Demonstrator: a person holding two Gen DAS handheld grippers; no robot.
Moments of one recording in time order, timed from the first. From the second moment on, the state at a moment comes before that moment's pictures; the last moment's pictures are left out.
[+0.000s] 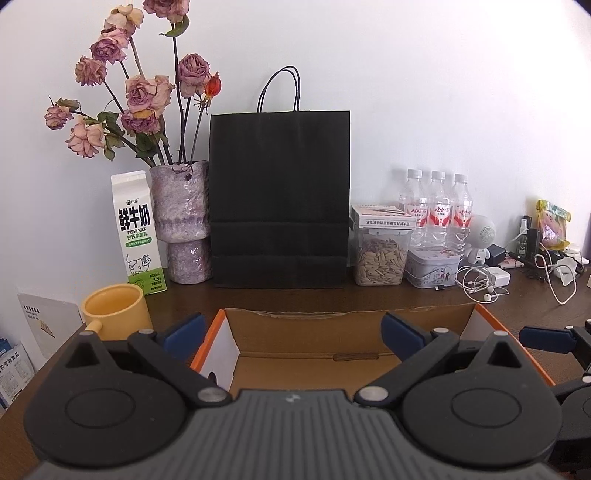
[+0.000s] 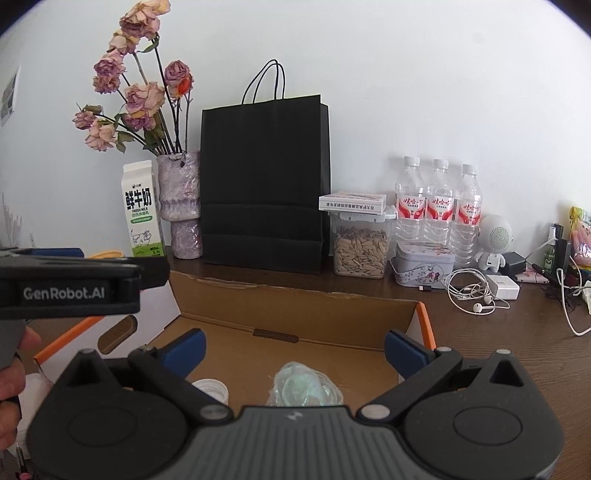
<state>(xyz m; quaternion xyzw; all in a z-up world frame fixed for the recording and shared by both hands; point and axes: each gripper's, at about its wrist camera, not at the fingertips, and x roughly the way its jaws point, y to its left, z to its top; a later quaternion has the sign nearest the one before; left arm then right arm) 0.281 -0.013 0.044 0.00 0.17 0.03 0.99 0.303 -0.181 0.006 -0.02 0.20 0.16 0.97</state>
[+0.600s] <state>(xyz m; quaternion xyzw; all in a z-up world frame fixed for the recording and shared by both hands) 0.194 0.018 0.064 0.00 0.16 0.04 0.99 0.212 -0.218 0.025 -0.03 0.17 0.15 0.97</state>
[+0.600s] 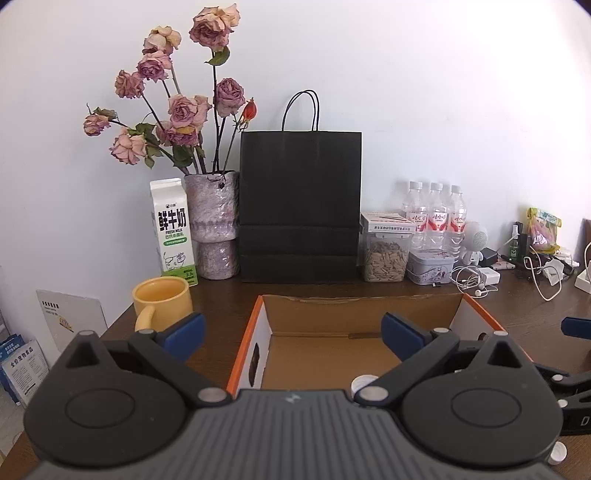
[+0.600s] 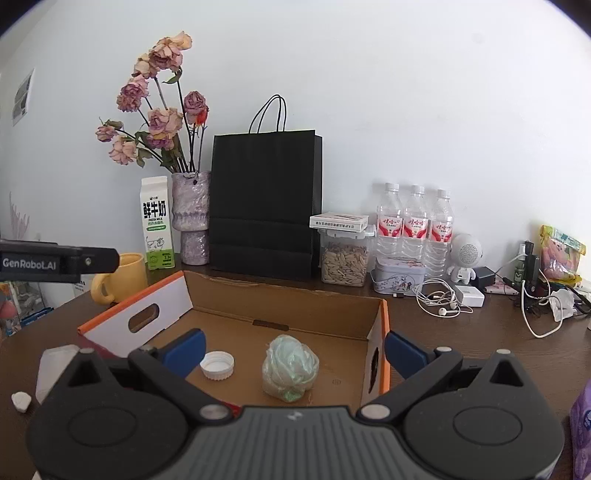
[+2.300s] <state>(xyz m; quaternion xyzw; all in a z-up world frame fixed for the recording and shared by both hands) 0.047 0.027 -0.047 -0.10 0.34 -0.06 0.93 0.048 -0.239 -0.031 -0.03 0.23 0.24 0.94</state>
